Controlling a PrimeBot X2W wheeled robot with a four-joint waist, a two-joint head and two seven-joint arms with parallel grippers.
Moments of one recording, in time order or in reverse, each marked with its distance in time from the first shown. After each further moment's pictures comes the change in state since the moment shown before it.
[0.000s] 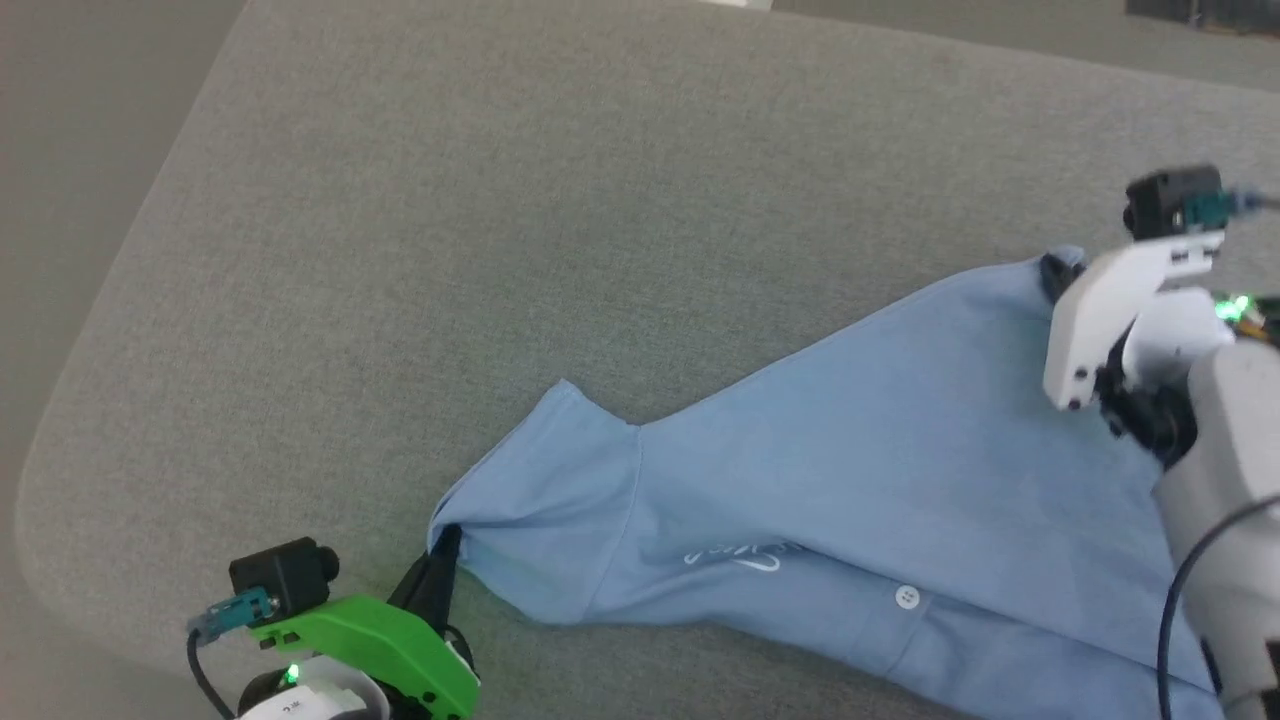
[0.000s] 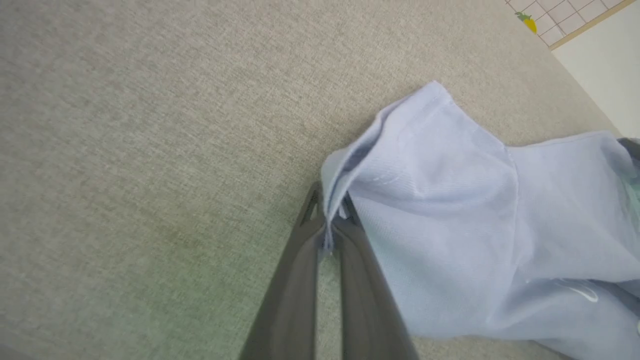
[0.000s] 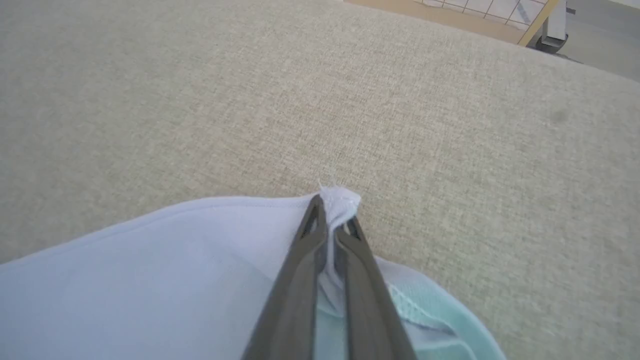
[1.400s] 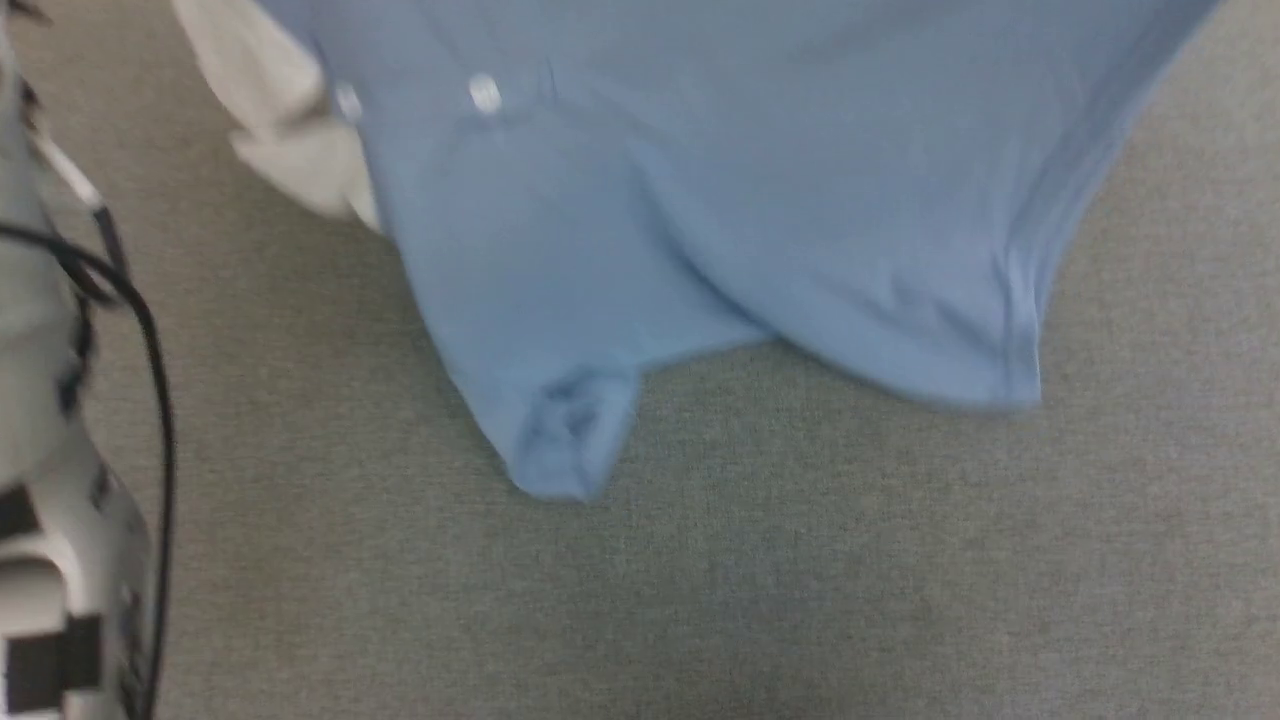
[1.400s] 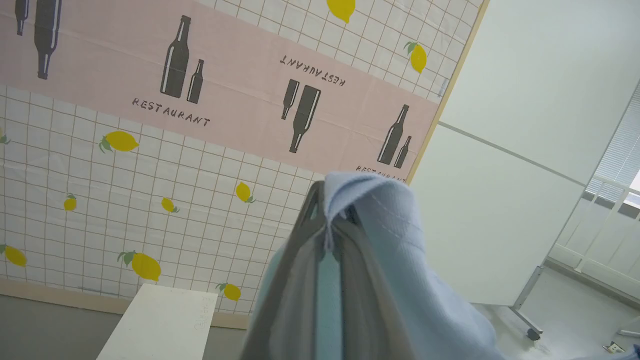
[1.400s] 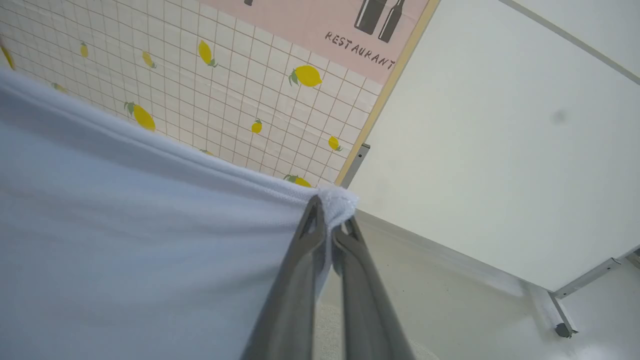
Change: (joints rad) left arm -1.213 0.183 0.104 0.066 -0.007 0.069 0.123; right arm -0.343 -0.210 0.058 -0.690 0.041 0.000 0.286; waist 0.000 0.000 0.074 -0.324
